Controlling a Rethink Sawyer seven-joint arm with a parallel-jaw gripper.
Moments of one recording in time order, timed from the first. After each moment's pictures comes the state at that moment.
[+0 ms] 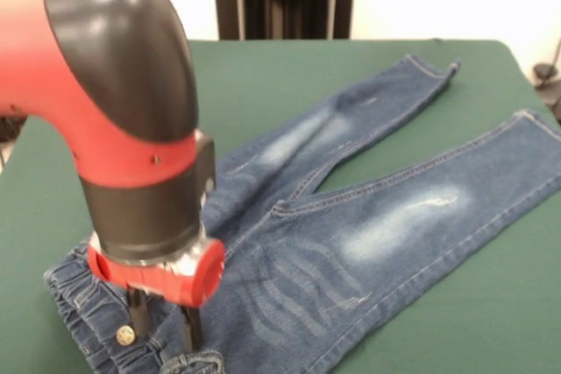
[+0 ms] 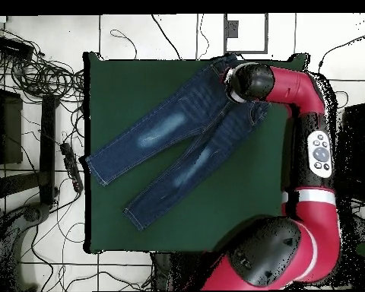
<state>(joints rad) -0.55 -0.16 0.61 0.76 -0.63 0.92 2.03</state>
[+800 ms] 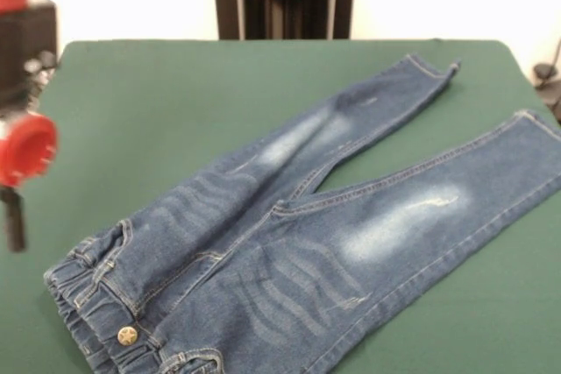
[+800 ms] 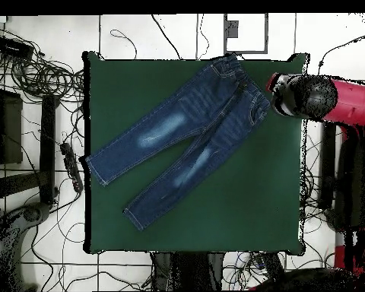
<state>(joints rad) -0.70 -0.41 0.55 0.98 -0.63 0.84 2.03</state>
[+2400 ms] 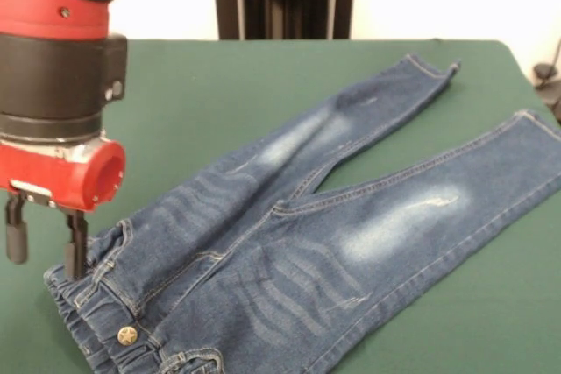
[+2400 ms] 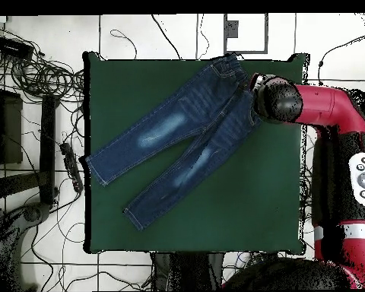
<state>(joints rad) -0.60 -0.39 0.45 1.04 -0.62 0.64 2.03</state>
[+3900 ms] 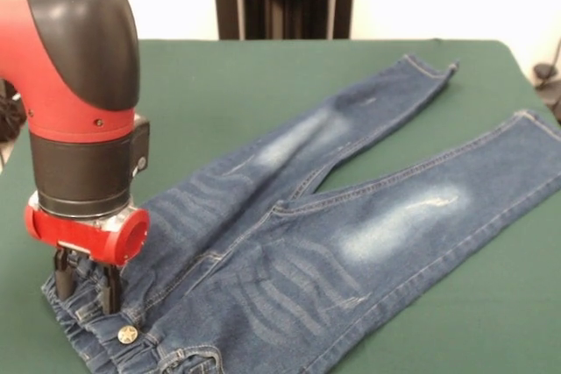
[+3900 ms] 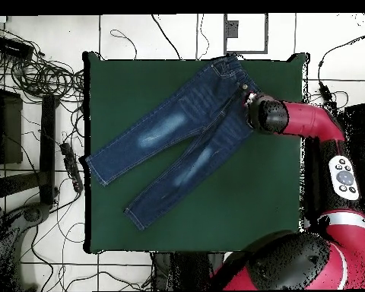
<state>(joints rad) -0.60 -0.23 0.40 0.99 -0.61 0.57 2.03</state>
